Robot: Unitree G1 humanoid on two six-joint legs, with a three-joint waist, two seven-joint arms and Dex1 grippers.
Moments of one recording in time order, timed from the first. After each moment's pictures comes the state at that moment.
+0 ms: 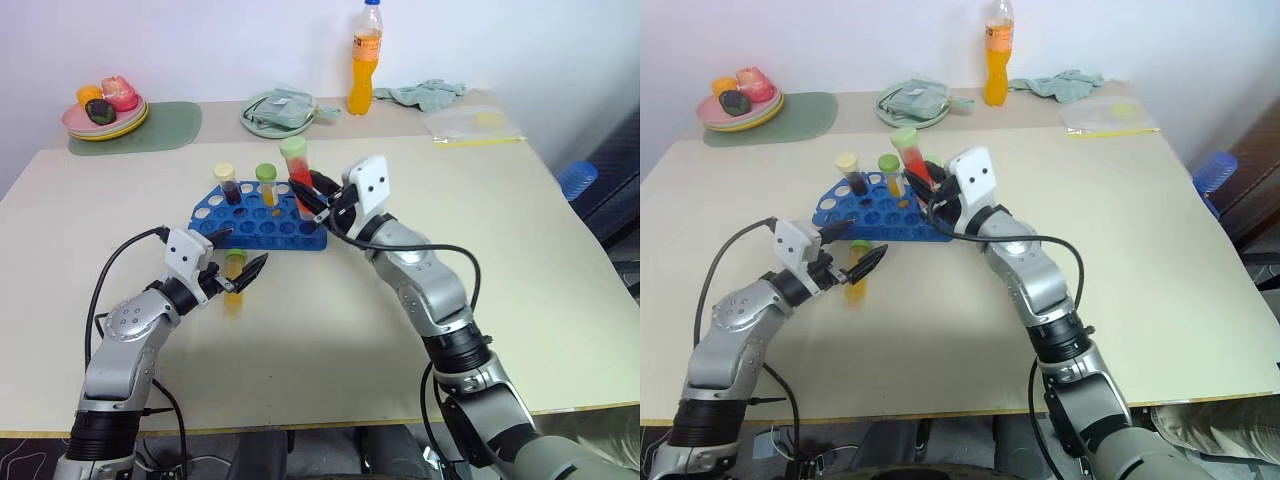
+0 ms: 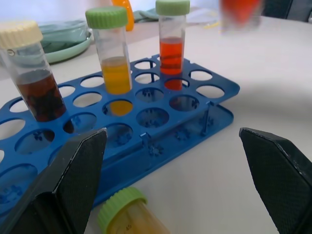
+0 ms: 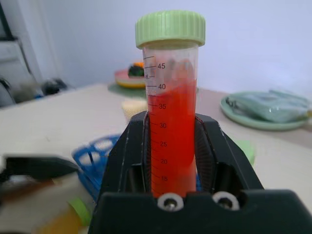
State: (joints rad) left arm -0.10 0.48 0.12 -0.21 -0.36 0.23 -0.63; right arm -0.62 -0.09 0.24 0.00 0.24 0.30 0.34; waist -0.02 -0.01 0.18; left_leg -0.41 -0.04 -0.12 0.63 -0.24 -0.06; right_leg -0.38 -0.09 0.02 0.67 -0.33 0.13
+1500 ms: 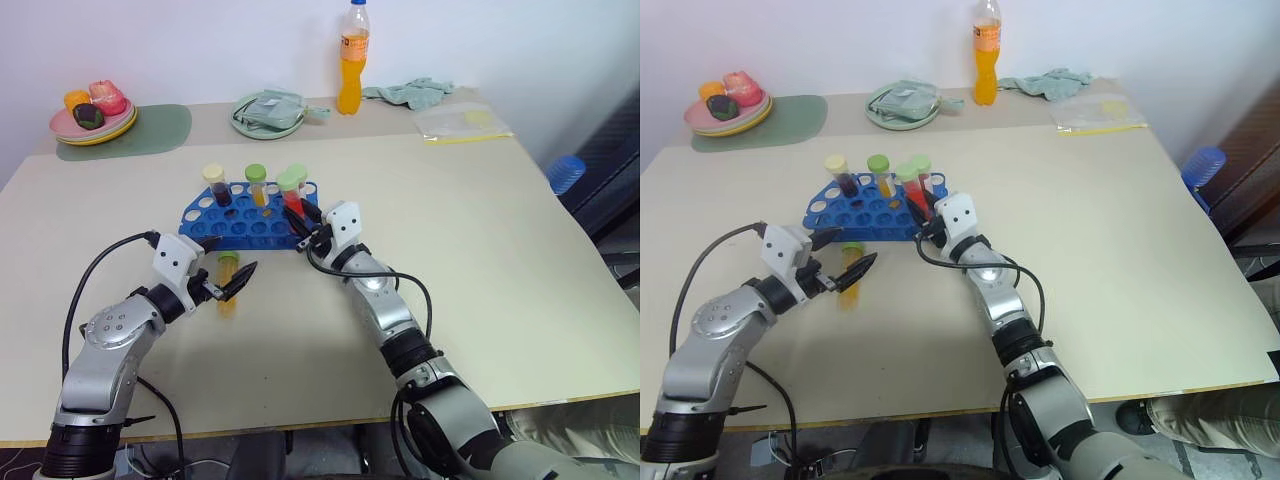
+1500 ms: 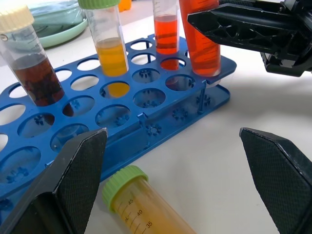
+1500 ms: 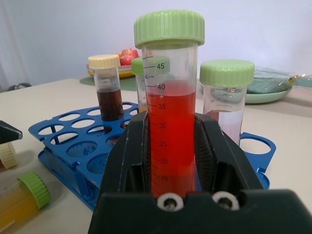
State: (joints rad) left arm -0.05 0.54 0.15 -0.29 -0.36 0.32 -0.61; right arm -0.62 0.09 0.17 0.57 0.06 -0.27 0.37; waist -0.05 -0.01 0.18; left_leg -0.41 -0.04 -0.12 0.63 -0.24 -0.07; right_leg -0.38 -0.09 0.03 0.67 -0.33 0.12
